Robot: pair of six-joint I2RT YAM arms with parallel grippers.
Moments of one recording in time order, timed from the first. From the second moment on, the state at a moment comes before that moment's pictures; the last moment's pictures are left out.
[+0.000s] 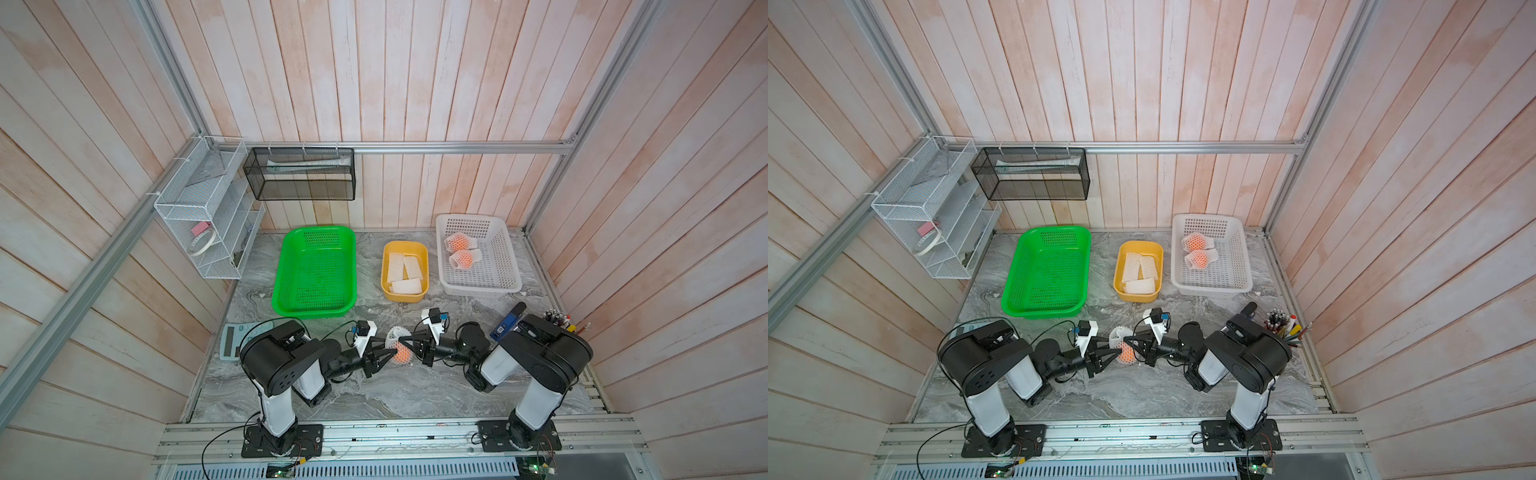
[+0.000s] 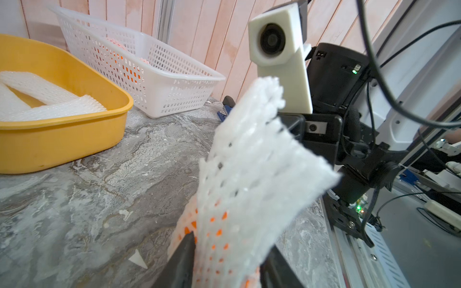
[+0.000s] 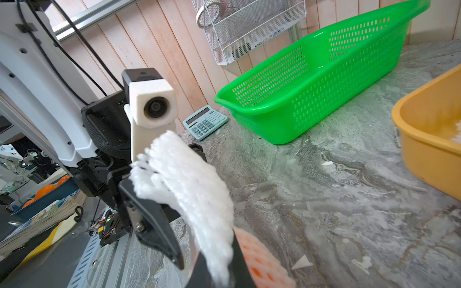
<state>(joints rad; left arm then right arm) -0.68 1.83 0.16 1.59 0.54 -0.29 0.69 1.77 0.25 1.47 -0.67 0.43</state>
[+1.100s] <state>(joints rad) -0.68 1.46 0.23 1.33 0.51 -0.26 0.64 1.18 0.19 0.93 -0.44 0.35</state>
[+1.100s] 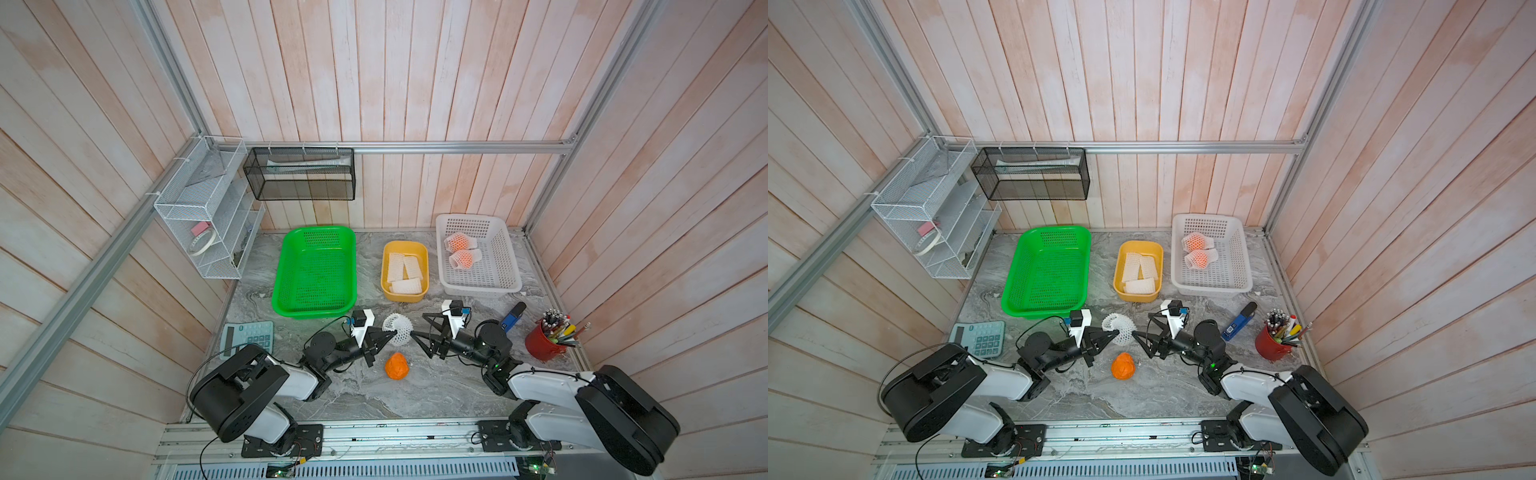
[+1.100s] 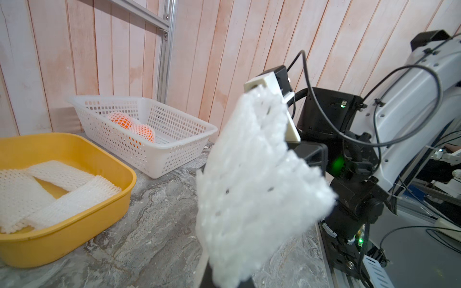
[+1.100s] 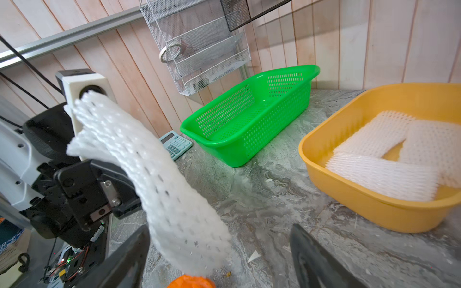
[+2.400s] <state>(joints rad) -0.48 1.54 1.04 0.16 0.50 -0.35 1.05 0.99 0.26 0.24 0.06 0.46</state>
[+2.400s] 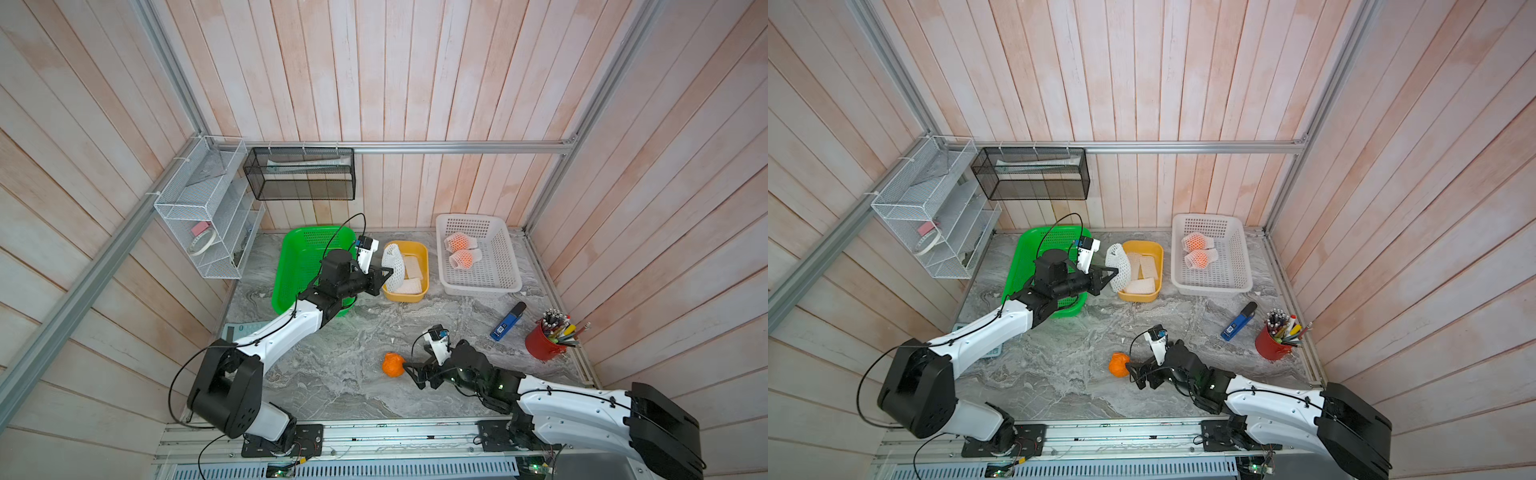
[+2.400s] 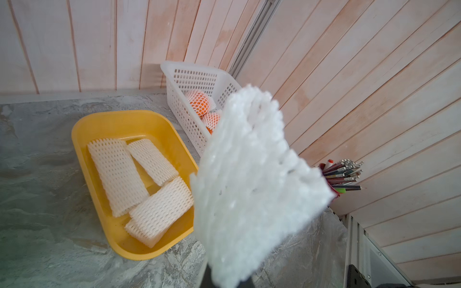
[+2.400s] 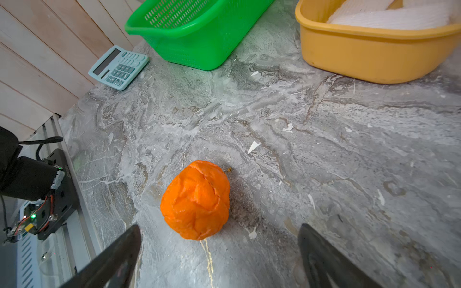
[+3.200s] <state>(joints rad) -0.45 2.08 1.50 0.02 0.63 -0.42 1.08 0.96 0.24 0.22 0.08 0.50</state>
